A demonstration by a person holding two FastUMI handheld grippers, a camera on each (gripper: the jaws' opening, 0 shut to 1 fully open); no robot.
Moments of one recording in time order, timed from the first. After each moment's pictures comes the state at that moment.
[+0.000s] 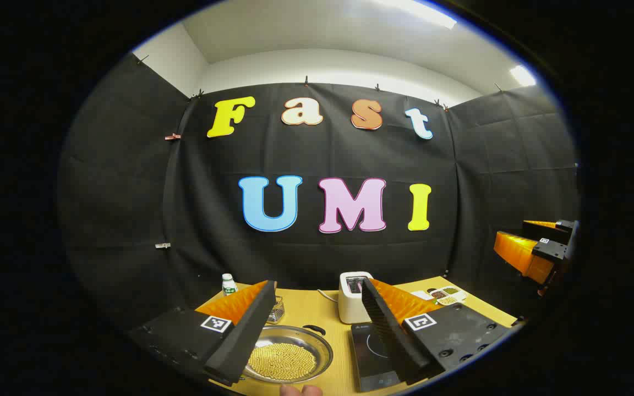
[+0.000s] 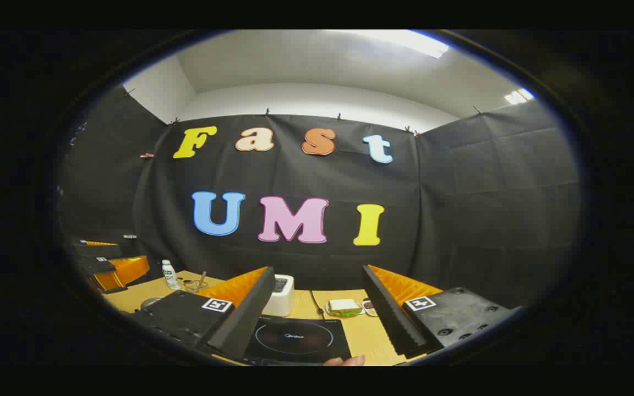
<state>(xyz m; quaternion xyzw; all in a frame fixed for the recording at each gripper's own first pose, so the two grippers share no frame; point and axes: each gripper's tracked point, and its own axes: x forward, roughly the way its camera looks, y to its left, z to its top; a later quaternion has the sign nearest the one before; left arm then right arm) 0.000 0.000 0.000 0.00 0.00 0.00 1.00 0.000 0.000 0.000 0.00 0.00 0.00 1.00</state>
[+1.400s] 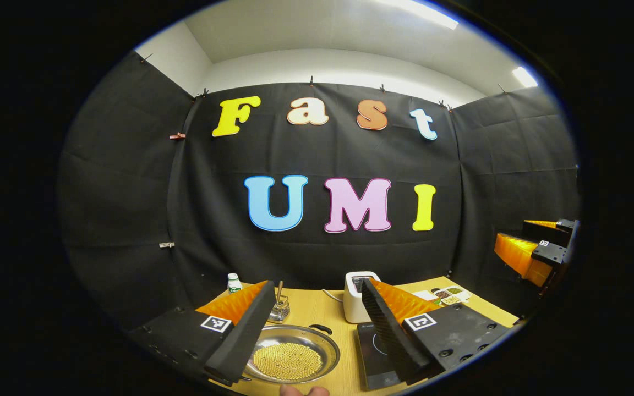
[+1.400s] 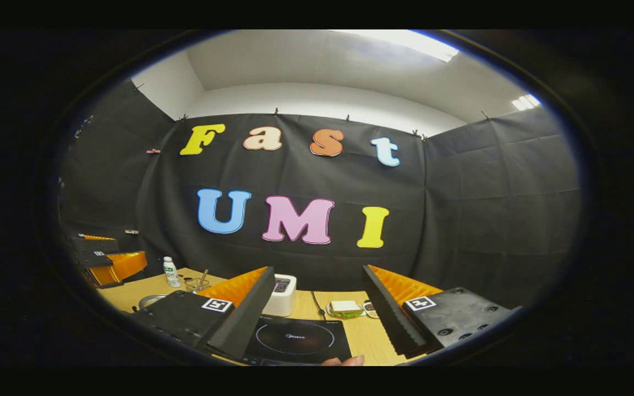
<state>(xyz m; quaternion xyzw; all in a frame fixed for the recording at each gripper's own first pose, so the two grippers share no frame) 0.000 0.017 -0.003 0.00 0.00 0.00 1.00 0.000 0.016 0.003 -0.02 0.00 0.01 1.00</state>
